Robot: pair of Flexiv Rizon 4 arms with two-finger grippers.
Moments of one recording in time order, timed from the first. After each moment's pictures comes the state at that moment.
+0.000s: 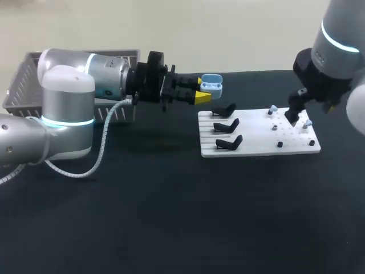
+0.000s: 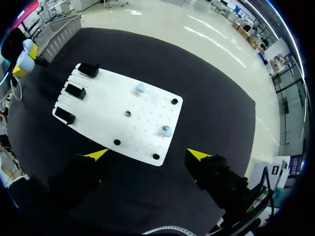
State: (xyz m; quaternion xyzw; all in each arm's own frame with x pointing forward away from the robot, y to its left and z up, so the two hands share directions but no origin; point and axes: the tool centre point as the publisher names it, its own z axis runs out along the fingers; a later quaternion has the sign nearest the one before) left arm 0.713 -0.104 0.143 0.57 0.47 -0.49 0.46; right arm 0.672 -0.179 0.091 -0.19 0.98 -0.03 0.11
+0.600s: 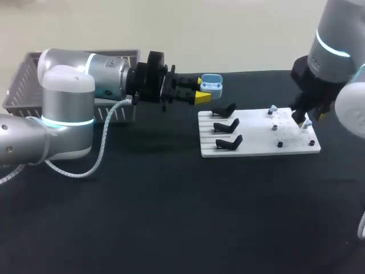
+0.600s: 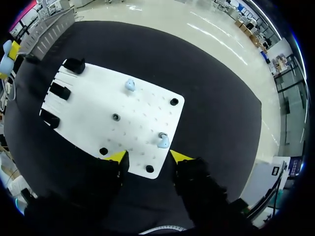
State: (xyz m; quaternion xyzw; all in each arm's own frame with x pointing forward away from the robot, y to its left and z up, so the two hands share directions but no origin) left arm 0.713 -0.104 0.143 0.57 0.47 -0.49 0.46; right arm 0.691 -0.188 0.055 -0.19 0.98 -0.04 0.09
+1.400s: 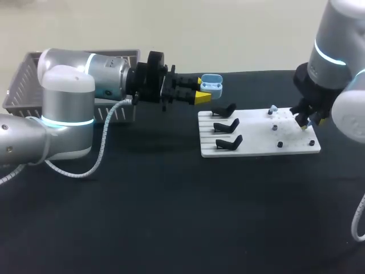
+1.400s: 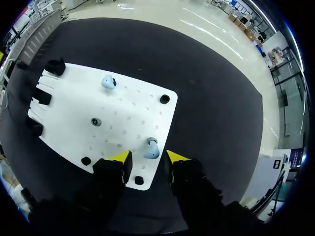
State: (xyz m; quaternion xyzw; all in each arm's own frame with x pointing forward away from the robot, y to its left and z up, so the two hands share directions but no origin) left arm 0.713 -0.104 0.143 0.57 0.47 -0.49 0.46; right arm 0.706 -0.204 0.029 -0.16 0.98 -0.05 0.09
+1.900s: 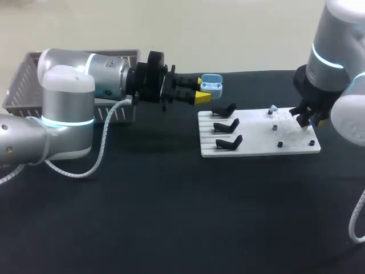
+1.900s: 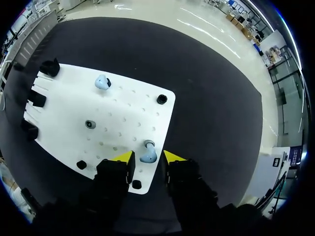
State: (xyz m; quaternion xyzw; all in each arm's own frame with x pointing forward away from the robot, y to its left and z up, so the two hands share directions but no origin) left arm 0.713 -0.104 0.143 0.57 0.47 -0.49 0.46; right arm 0.709 -0.206 0.023 -0.15 0.98 -0.05 0.09
